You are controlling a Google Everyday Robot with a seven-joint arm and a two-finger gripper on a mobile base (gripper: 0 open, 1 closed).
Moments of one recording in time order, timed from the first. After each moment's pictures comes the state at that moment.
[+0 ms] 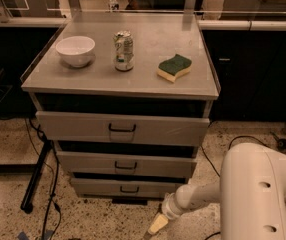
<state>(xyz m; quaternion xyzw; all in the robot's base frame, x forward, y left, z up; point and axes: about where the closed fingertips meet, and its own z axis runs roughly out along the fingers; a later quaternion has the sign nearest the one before) 0.495 -0.080 0.225 -0.48 0.84 0.17 0.17</state>
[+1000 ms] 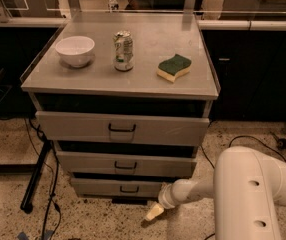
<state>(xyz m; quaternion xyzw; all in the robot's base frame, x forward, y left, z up) 0.554 -0.069 0.212 -0.48 0.84 0.15 0.22</state>
